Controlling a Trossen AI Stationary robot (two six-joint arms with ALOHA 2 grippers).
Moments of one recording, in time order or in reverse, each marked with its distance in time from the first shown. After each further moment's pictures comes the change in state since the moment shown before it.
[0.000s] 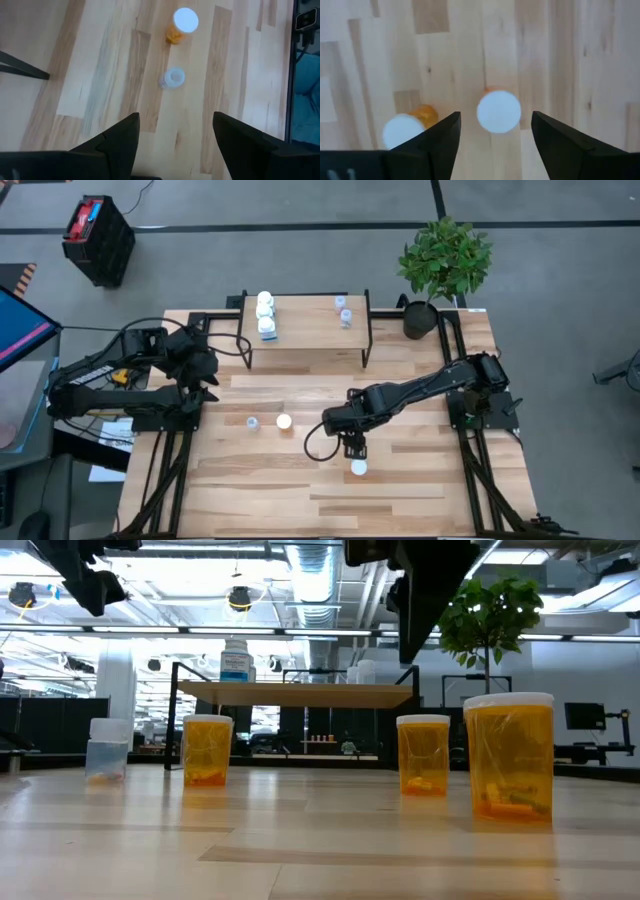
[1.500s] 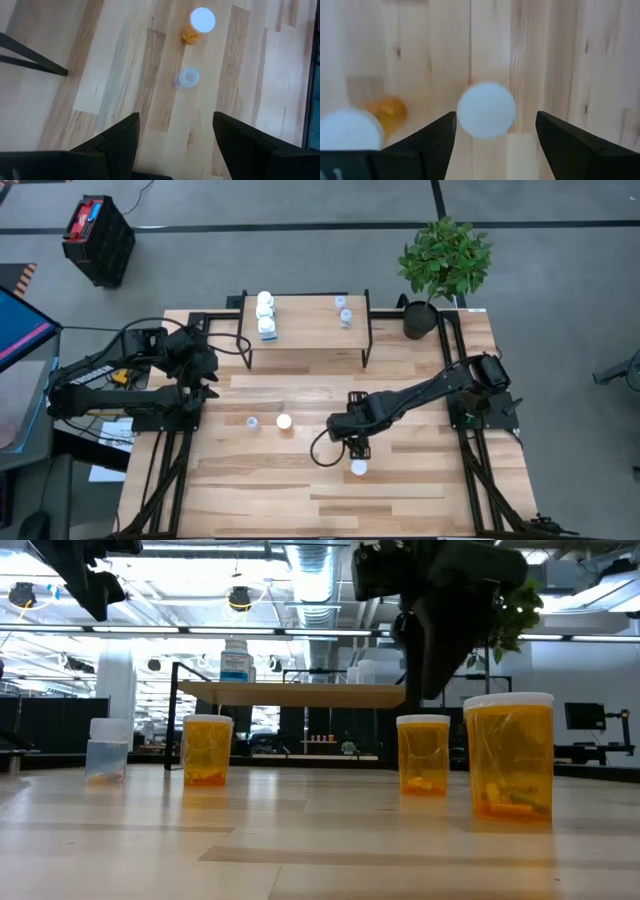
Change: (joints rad) left arm 0.000 0.000 0.000 0.000 -0.071 -0.010; right arm 0.015 -0.007 -0.168 0.114 0.094 -0.079
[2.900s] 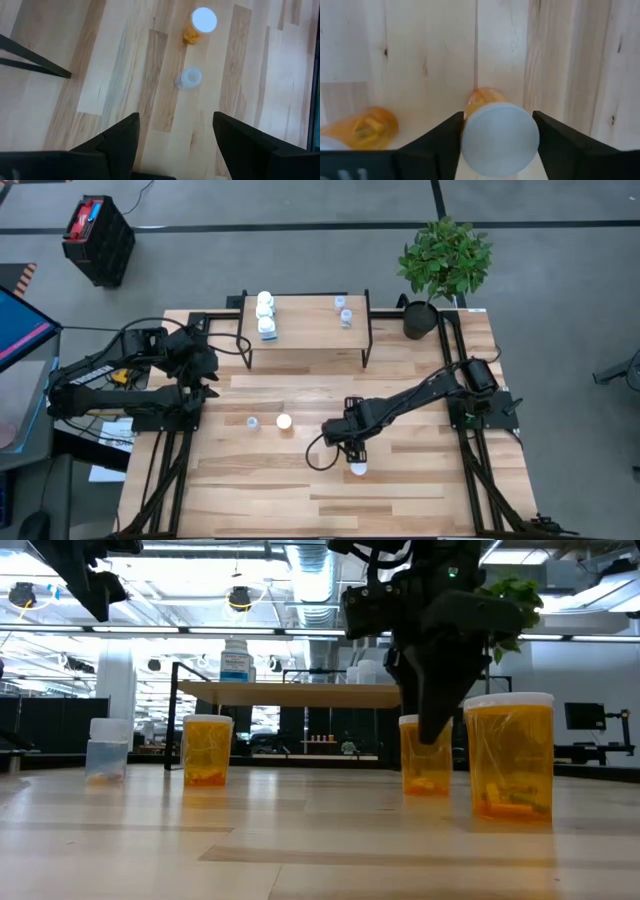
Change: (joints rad) left arm 0.000 0.000 0.000 0.003 -0.009 0.019; right arm -0.008 0.094 -0.008 0.056 -0.022 0.001
